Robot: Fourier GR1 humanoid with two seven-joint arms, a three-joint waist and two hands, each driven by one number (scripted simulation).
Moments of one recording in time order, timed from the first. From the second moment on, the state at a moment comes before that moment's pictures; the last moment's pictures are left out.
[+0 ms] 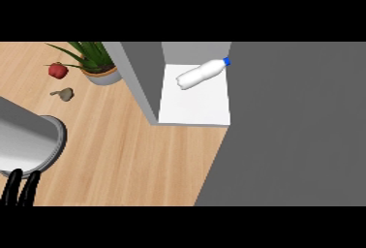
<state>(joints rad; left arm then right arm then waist) 0.58 0.44 -0.30 -2.31 0.56 0.17 -0.42 0.55 -0.19 0.53 -2.33 0.12 0.44 0.08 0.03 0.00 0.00</state>
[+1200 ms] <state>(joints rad) 0.87 0.54 0.05 -2.29 0.83 -0.23 -0.54 0.11 -0.12 0.48 -2.15 -0.15 0.32 0.35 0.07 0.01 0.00</state>
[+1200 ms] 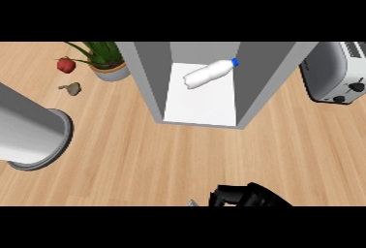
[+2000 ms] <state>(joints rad) 0.98 0.53 0.28 -2.25 1.00 -0.42 -0.53 -0.57 -0.02 0.19 -1.59 -0.48 0.17 0.40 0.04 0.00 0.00</state>
